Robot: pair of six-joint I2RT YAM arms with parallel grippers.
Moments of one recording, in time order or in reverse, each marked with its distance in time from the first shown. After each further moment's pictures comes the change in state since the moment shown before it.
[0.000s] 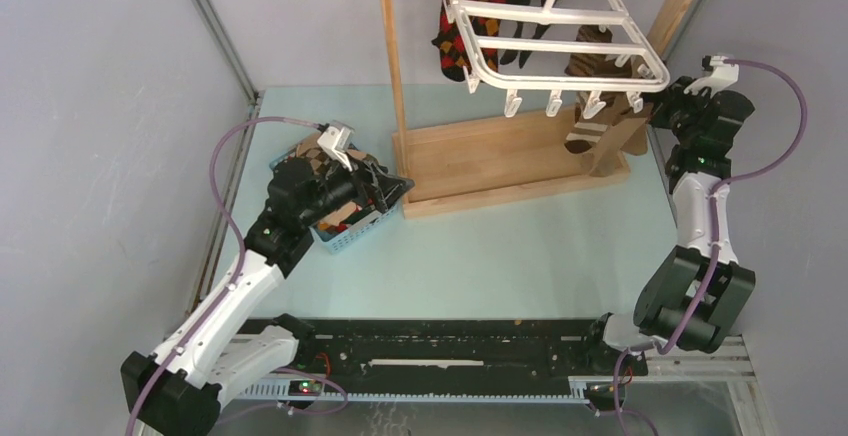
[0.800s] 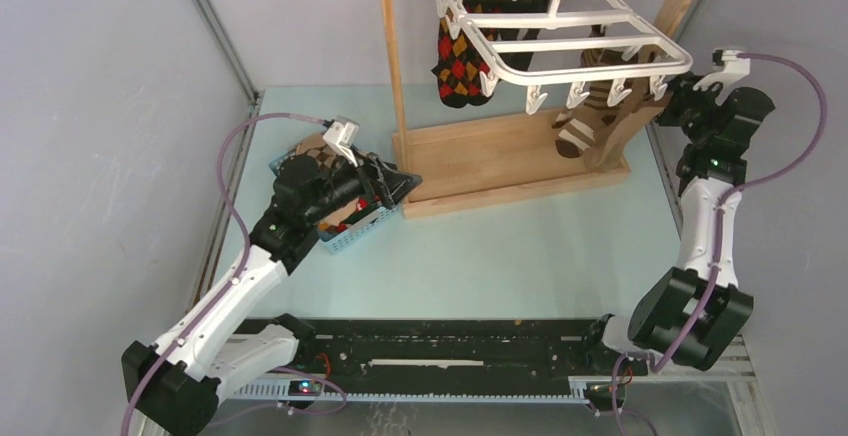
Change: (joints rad) left arm -0.035 0.039 0.013 0.053 -0.010 -0.080; right arm -0.018 -0.041 0.074 -0.100 -0.127 0.004
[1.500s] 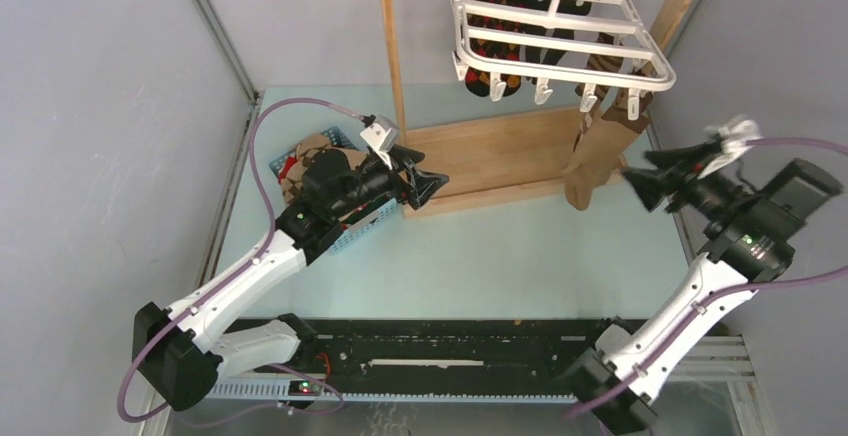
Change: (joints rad) left arm -0.172 0.143 0.071 0.126 -0.059 0.251; right arm -0.455 -0.457 0.089 -0.814 -0.761 -0.537
